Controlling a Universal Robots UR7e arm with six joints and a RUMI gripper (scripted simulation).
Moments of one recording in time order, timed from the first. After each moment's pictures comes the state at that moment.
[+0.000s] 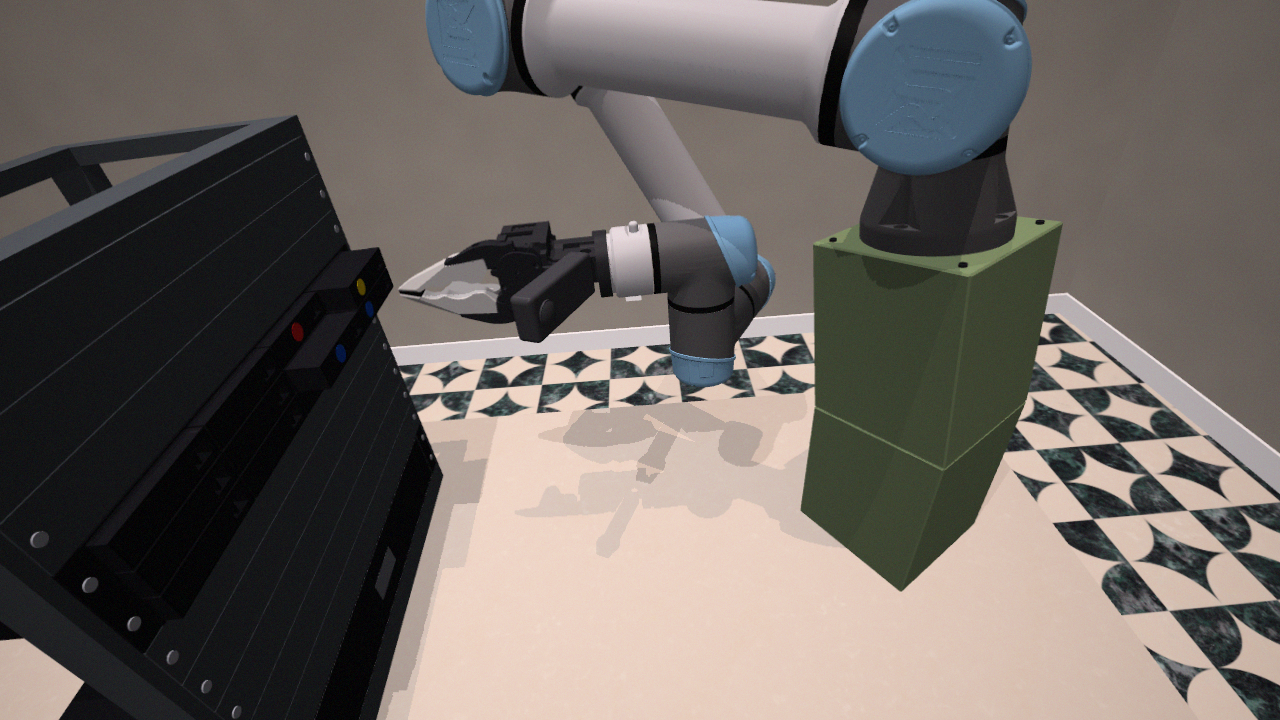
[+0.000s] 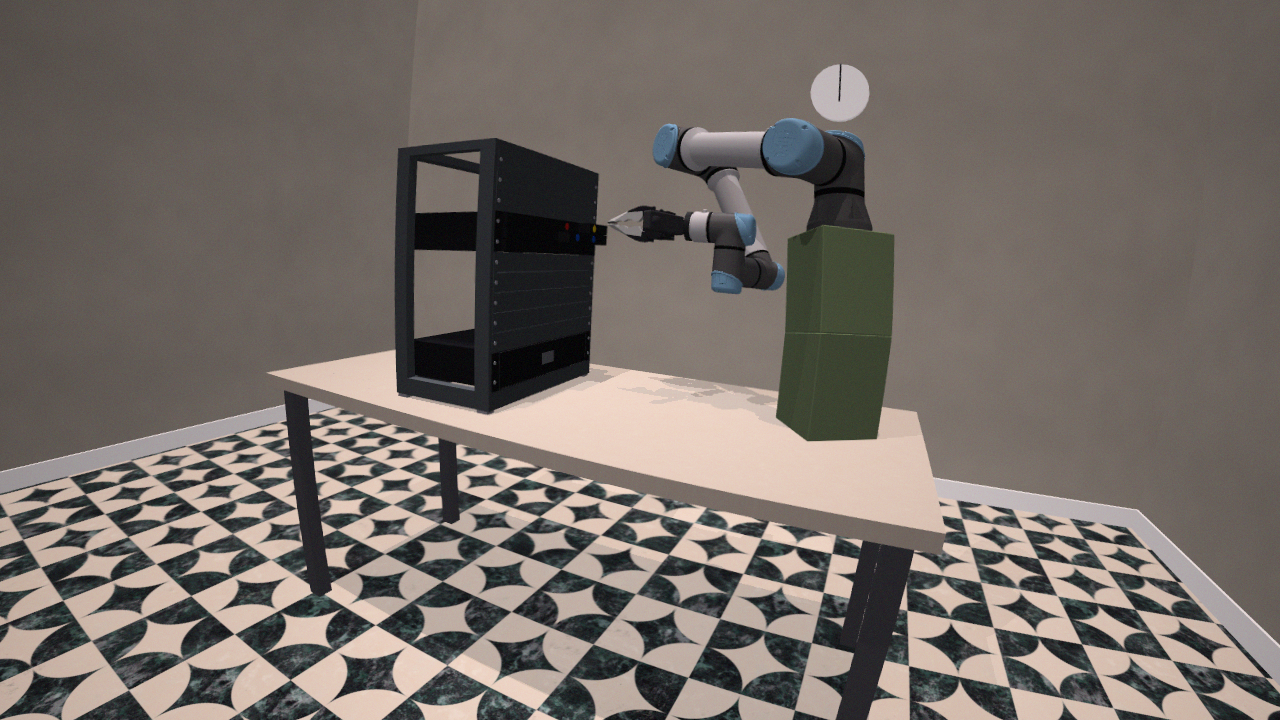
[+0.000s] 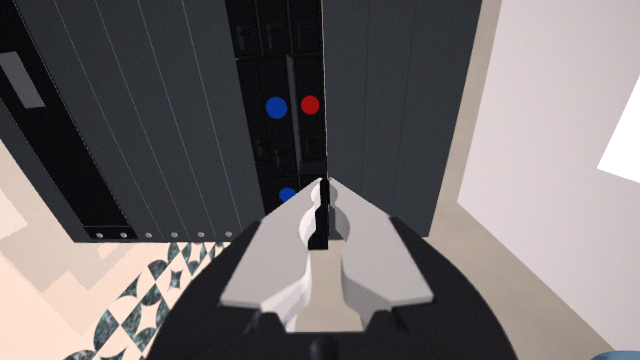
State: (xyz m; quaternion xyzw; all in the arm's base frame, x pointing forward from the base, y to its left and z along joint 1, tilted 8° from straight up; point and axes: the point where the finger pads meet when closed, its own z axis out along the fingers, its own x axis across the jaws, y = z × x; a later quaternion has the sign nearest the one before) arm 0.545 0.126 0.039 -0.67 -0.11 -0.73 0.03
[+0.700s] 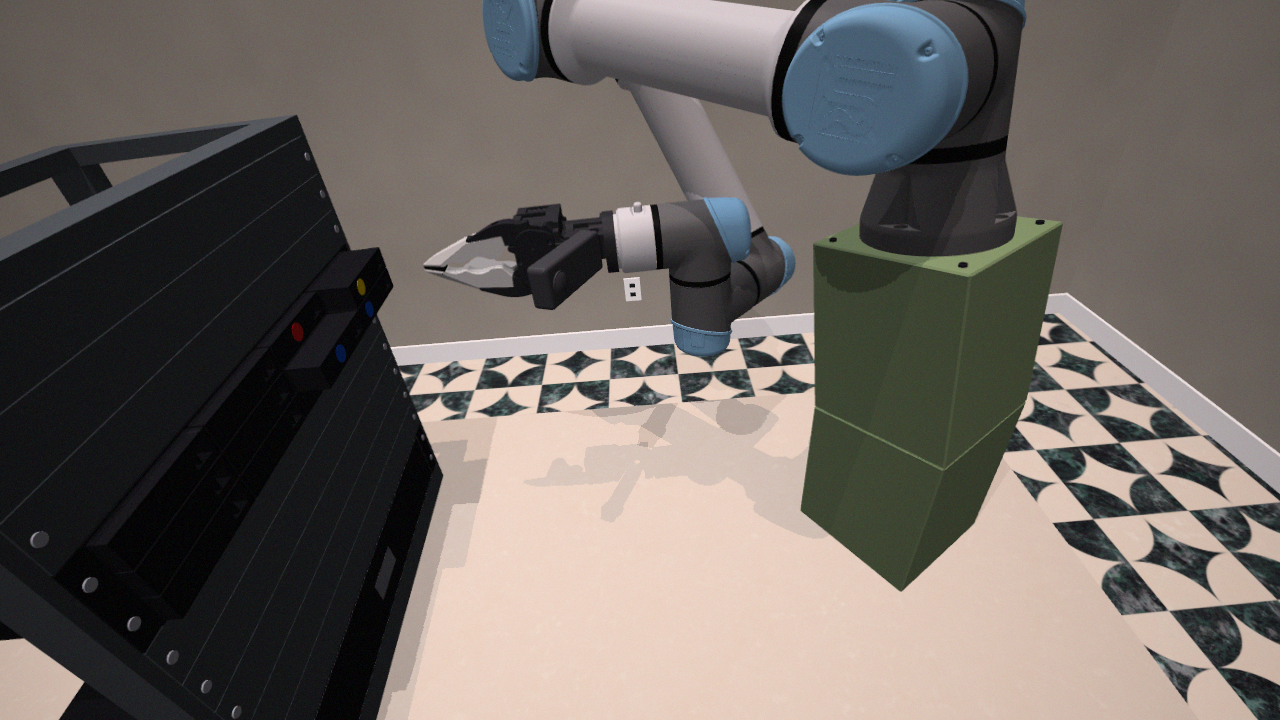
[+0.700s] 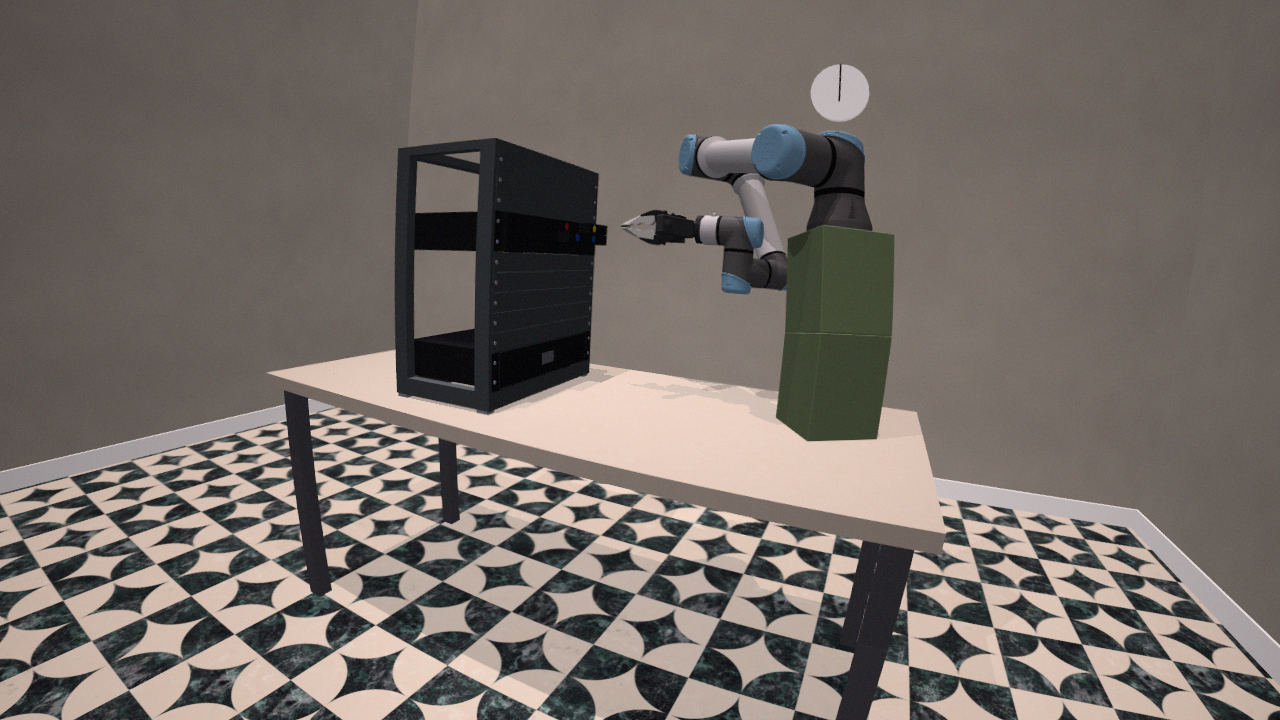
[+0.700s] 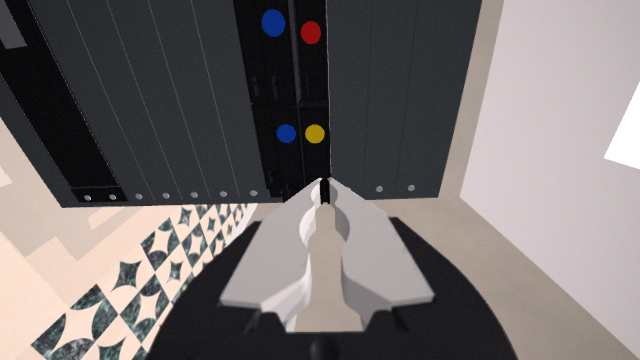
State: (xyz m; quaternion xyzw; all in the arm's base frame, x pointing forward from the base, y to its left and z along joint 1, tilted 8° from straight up) arm 0.549 0.060 0.042 -0.67 -0.11 -0.73 0.03
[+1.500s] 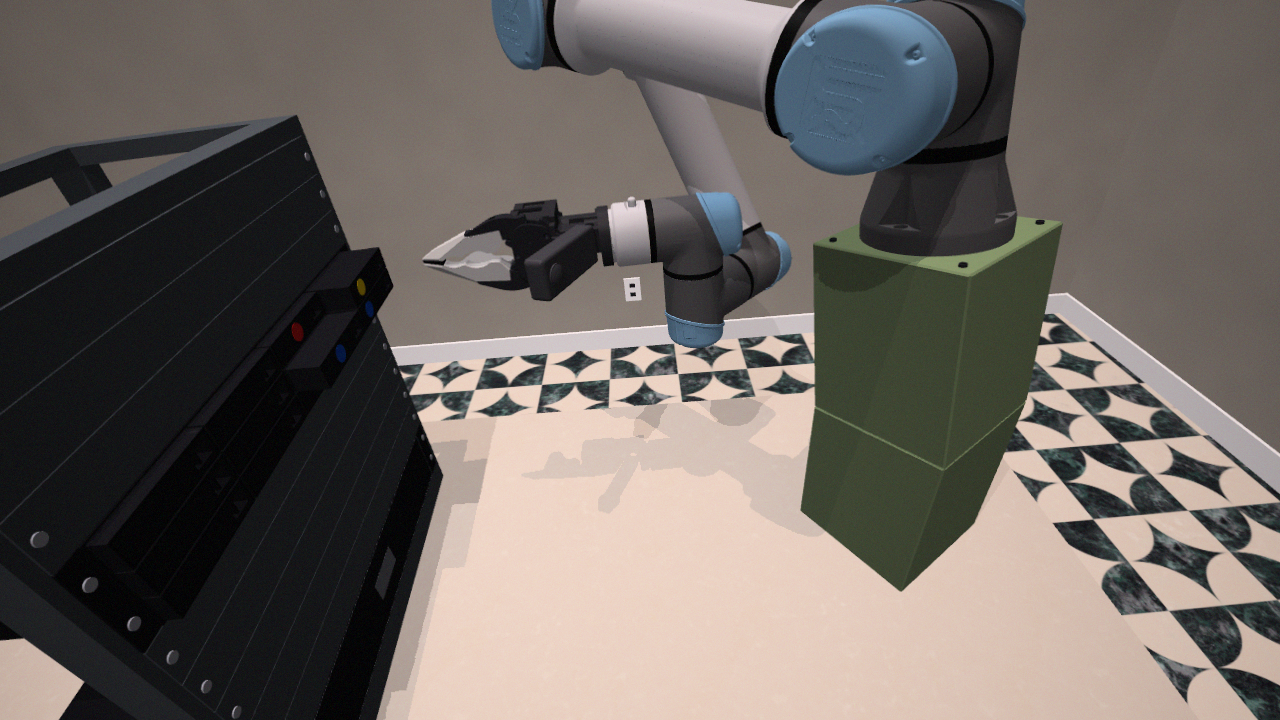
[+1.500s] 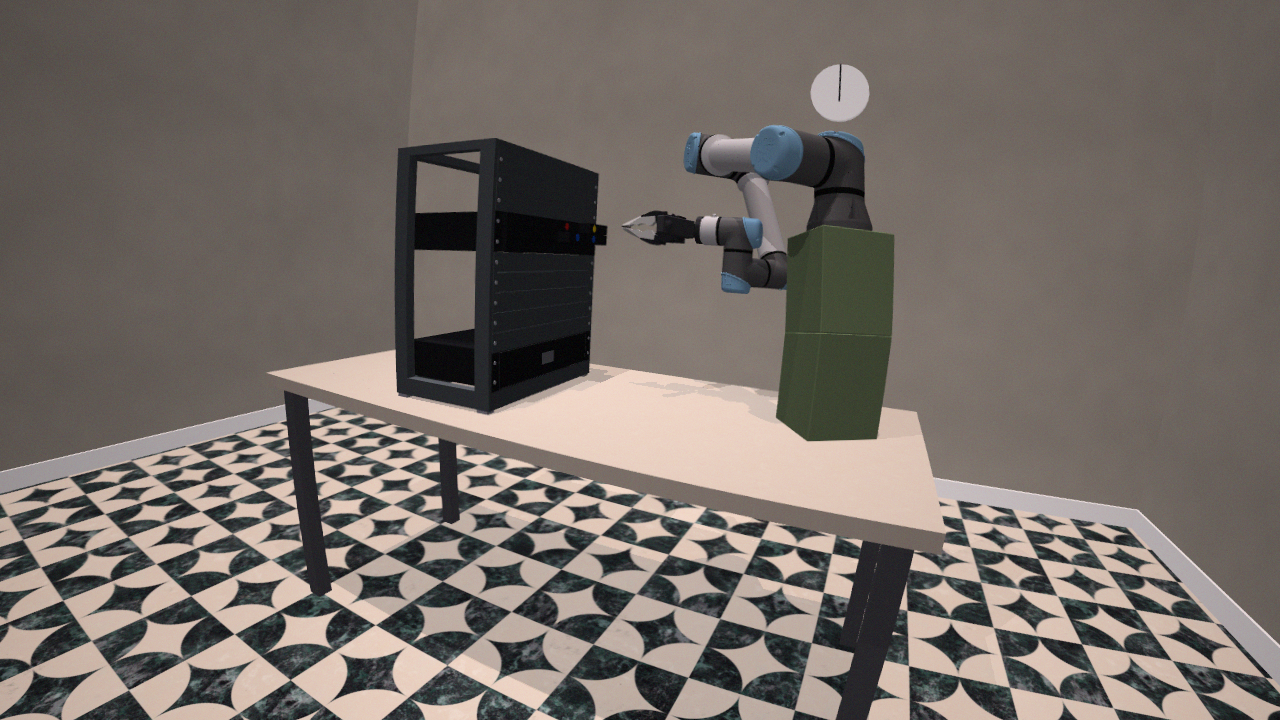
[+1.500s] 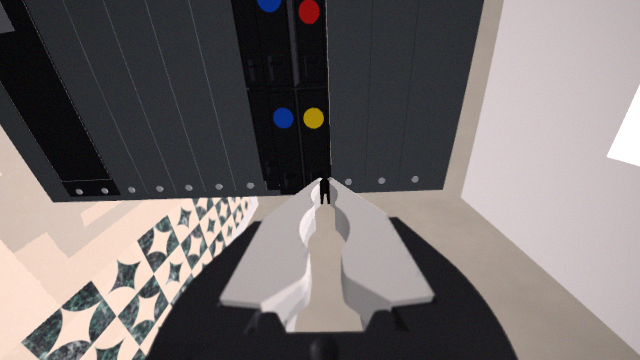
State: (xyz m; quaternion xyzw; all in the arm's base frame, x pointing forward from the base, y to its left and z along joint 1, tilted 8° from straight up) arm 0.558 0.044 0.045 -0.67 -0.11 -0.73 0.03
